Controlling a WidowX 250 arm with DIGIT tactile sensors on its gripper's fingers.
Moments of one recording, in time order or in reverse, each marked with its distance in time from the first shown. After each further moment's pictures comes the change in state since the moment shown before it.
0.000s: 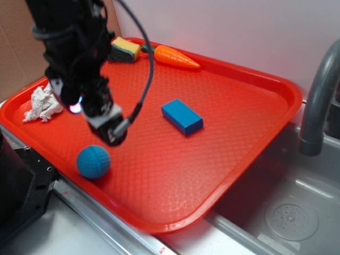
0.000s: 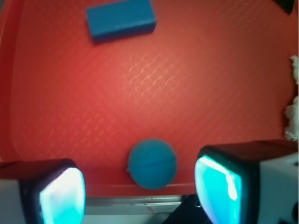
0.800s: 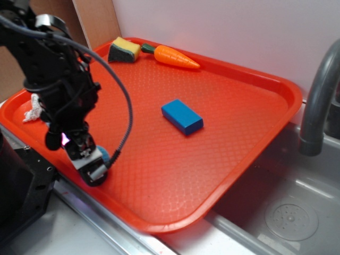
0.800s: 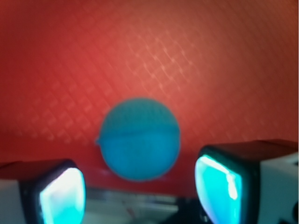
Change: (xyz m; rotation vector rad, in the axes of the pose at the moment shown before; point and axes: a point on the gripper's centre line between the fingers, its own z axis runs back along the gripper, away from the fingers) arm -0.017 0.018 -0.050 -0.054 0.048 -0.094
